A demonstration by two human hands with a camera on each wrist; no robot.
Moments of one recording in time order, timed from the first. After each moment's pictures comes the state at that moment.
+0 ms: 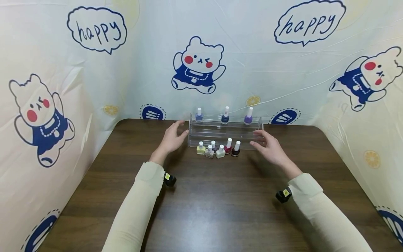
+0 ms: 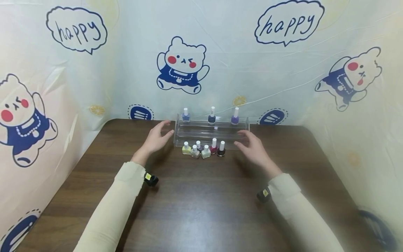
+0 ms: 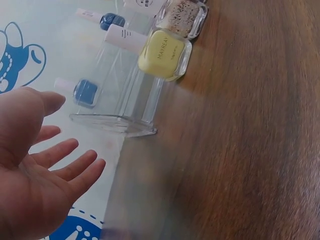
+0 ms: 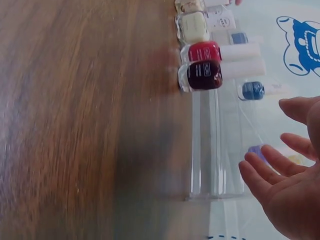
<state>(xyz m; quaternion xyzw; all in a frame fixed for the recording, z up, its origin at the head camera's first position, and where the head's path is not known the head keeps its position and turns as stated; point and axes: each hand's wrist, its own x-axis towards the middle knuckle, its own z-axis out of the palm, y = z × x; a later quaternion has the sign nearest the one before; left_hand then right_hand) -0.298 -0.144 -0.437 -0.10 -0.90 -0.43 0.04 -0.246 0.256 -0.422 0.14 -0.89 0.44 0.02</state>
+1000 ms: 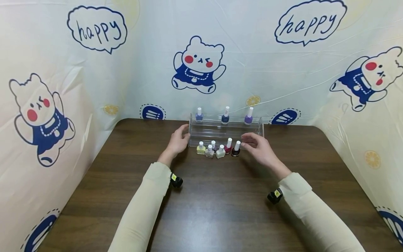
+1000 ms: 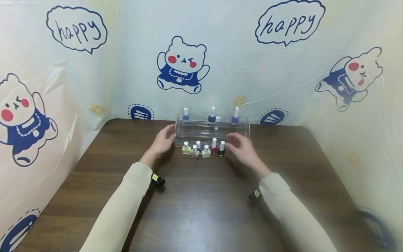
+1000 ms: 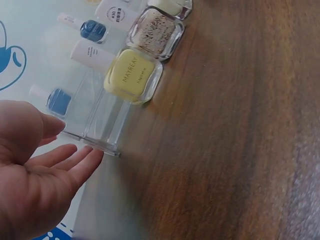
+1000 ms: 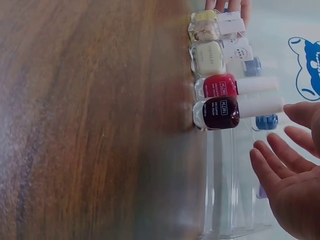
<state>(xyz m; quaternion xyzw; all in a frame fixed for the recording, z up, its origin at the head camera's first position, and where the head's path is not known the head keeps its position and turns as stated) -0.297 -0.121 -0.454 -0.05 -0.84 -0.54 -0.01 -0.244 0.222 -0.428 0.15 -0.86 0.48 0.01</state>
